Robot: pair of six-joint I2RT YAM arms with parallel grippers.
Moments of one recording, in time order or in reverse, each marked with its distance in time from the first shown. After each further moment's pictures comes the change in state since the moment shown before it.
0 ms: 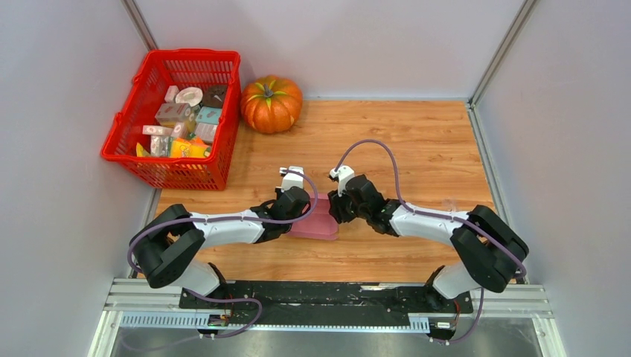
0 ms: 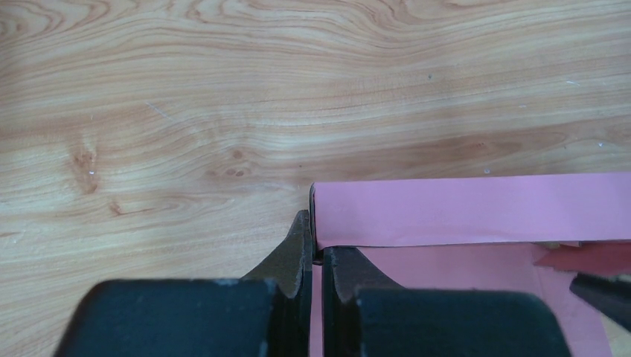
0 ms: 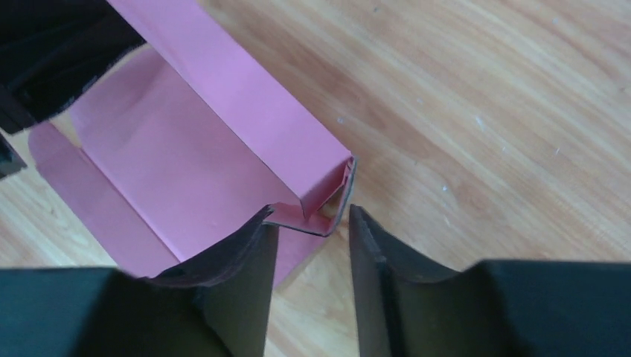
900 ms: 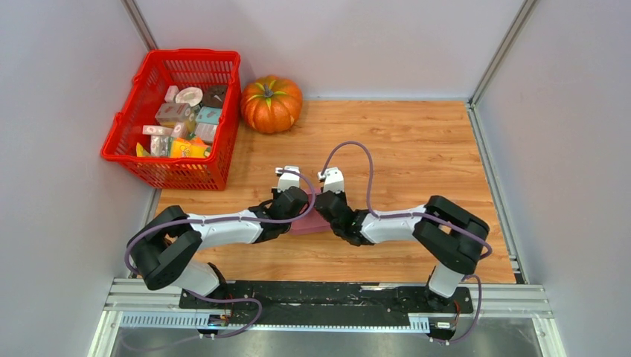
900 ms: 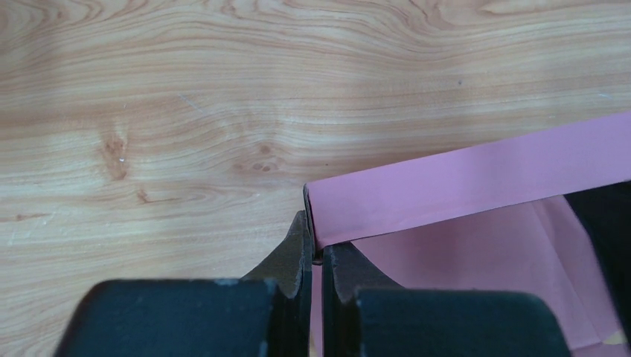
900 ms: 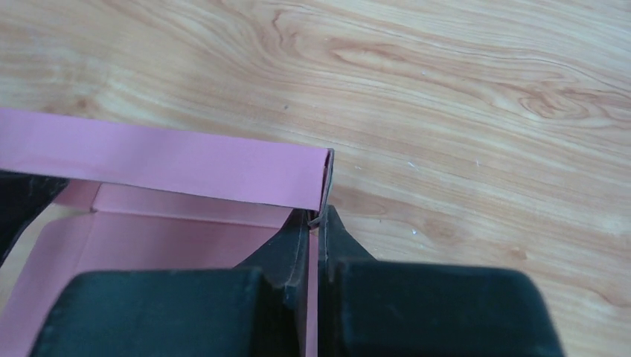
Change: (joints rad) left arm 0.003 -0.018 -0.001 -0.038 -0.035 -0.024; right arm 0.209 0.210 0.079 0.199 0.646 0.172
